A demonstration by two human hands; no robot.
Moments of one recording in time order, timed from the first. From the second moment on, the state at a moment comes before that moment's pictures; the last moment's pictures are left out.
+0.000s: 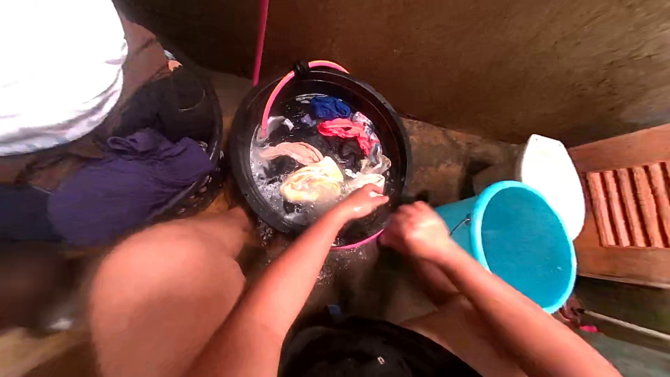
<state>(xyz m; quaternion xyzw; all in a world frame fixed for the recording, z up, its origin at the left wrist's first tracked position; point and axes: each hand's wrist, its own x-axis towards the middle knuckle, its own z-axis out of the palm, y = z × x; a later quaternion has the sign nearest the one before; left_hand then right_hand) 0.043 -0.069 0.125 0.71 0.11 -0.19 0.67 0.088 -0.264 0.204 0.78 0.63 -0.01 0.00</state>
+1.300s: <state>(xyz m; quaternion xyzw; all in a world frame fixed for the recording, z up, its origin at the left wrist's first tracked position) 0.033 -0.001 0.166 0.78 0.22 -0.11 0.58 0.152 -0.174 0.072 0.82 0.20 -0.44 -0.30</state>
